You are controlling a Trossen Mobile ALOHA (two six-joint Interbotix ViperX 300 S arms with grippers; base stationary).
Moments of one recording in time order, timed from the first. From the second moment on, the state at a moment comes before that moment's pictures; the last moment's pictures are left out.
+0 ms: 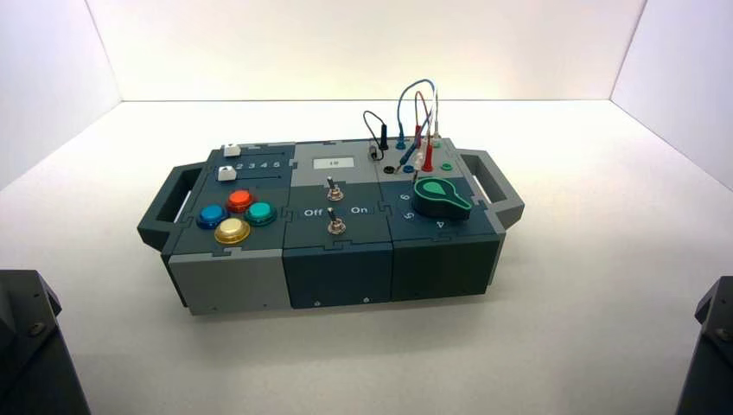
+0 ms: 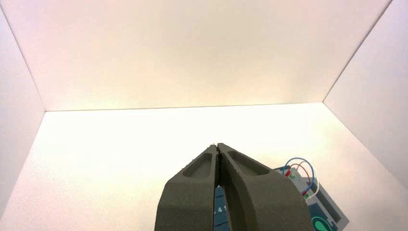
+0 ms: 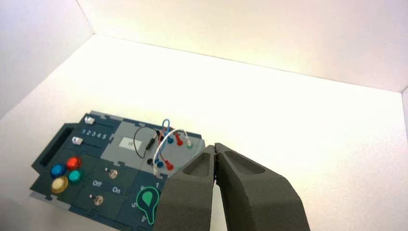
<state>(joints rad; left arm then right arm) -0.25 -1.34 0.97 -0.08 0.71 -0.10 0.35 -1.12 0.98 0.10 0.67 -0.02</state>
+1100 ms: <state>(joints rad) -0.24 -0.60 0.97 -0.06 0.84 -0.08 0.35 -1.12 1.02 0.12 0.71 -0.02</state>
